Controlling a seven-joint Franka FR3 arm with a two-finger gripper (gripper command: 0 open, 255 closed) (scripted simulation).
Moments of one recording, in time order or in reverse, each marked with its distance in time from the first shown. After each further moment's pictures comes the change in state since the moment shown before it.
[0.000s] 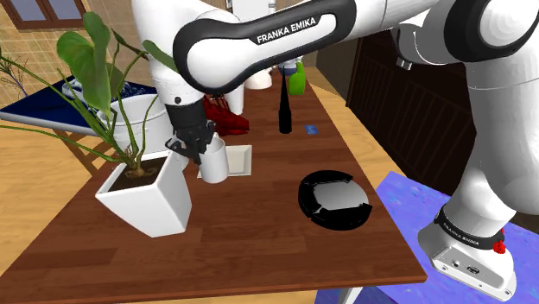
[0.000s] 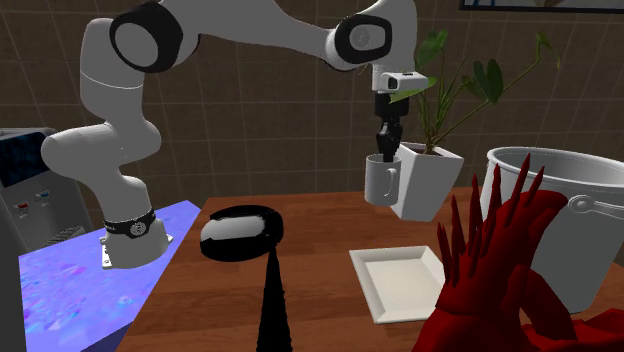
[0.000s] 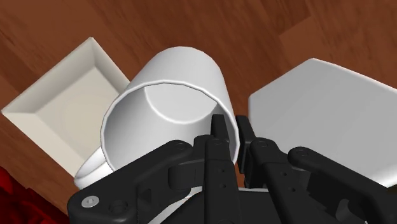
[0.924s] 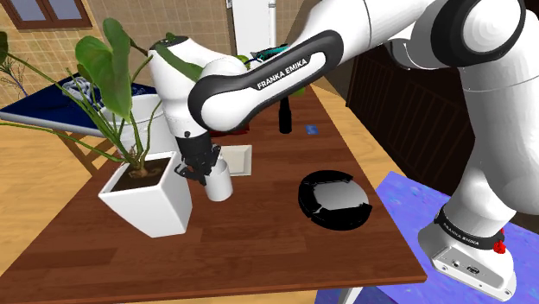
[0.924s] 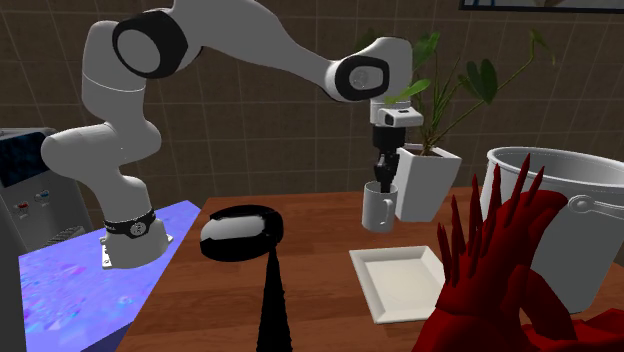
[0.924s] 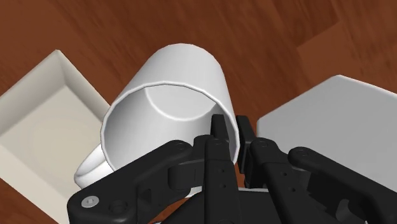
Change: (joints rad) arm -0.007 0.041 -0.016 -0.126 -0.030 0.158 0.030
